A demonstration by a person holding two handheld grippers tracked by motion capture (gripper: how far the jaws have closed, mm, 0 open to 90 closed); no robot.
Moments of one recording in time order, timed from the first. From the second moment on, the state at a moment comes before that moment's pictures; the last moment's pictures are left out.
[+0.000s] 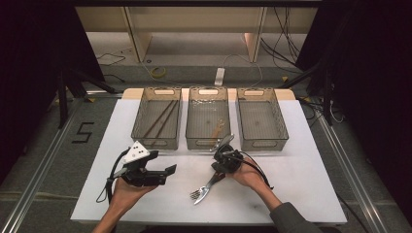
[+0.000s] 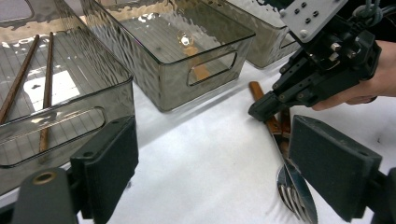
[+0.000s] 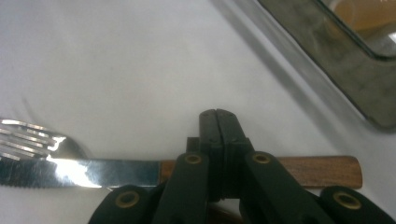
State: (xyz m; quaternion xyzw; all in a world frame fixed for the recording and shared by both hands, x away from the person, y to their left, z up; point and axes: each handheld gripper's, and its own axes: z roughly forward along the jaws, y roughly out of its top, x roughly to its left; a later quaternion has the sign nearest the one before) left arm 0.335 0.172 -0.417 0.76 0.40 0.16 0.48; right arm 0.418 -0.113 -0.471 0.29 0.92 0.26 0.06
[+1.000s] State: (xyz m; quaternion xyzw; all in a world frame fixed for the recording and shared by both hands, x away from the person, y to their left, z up) left arm 0.335 0.169 -0.418 0.77 0.40 0.16 0.48; right arm 0.374 -0.162 -0.468 0.30 0.92 0.23 0.04
